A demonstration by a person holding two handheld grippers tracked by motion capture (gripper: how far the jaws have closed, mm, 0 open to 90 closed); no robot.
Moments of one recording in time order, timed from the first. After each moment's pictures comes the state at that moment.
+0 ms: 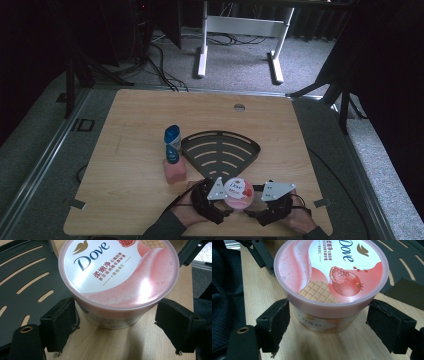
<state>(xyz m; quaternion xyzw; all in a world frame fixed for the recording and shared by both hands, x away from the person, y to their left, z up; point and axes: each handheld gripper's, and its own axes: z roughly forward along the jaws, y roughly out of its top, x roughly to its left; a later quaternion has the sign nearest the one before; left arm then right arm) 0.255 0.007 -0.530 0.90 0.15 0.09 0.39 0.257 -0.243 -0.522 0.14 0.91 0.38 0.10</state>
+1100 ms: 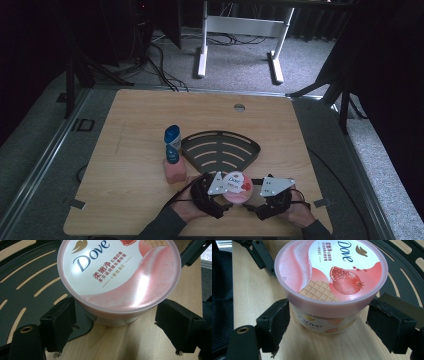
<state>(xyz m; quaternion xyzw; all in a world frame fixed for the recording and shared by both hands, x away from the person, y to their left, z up) 0.263 0.009 -0.518 0.90 0.17 0.11 0.38 0.267 -0.237 -0.511 0.12 0.91 0.38 0.13</state>
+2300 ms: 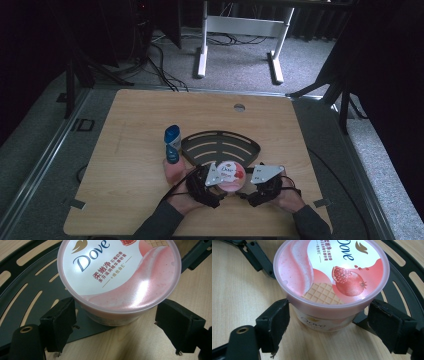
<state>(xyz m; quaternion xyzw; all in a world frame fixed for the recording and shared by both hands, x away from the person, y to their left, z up) 0.280 0.019 -0.510 0.90 0.21 0.15 0.36 0.300 -0.215 -0.507 0.10 0.91 0.38 0.14</state>
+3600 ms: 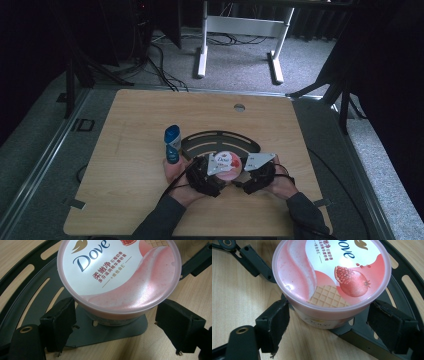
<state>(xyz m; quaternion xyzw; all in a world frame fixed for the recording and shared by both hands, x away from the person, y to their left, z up) 0.303 0.018 -0.511 0.89 0.26 0.18 0.35 0.336 -0.202 -0.508 0.10 0.92 0.36 0.13</state>
